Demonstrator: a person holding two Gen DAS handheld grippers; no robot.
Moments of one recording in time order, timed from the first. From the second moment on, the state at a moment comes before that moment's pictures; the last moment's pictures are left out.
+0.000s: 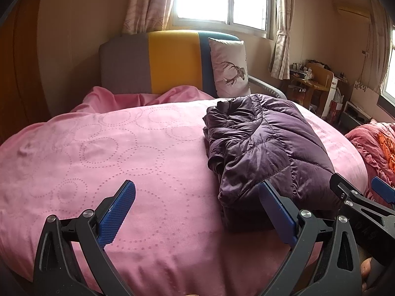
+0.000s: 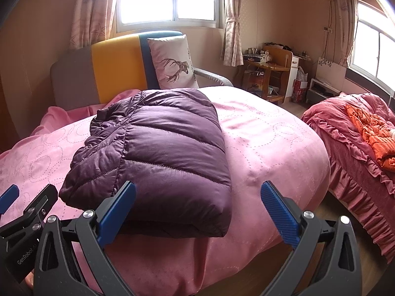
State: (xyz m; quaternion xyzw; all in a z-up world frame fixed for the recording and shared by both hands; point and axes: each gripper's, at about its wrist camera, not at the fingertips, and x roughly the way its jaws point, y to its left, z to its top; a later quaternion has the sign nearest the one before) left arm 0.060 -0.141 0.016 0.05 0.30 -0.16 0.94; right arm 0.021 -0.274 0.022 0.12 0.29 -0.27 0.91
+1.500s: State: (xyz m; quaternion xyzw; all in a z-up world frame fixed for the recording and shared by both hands) left arm 0.060 -0.138 0.007 0.04 0.31 -0.15 0.94; right arm 0.023 -0.269 0.017 0.12 0.30 -0.25 0.91
